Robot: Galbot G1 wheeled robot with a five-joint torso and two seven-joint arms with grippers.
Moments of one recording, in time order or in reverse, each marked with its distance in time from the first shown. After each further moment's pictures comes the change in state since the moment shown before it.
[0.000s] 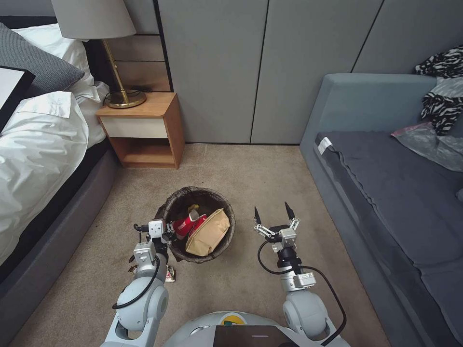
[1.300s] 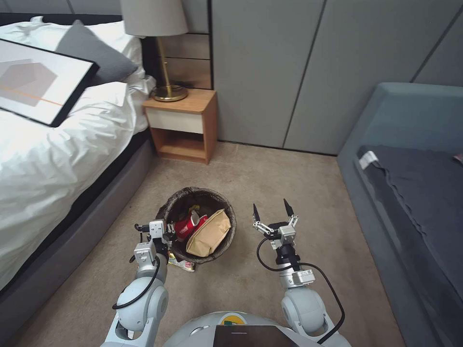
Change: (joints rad) left arm 0.001 0.000 0.000 0.000 0.005 0.001 0.013; right arm 0.020 0.002 -0.008 0.001 0.009 0.005 -0.009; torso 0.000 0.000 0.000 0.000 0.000
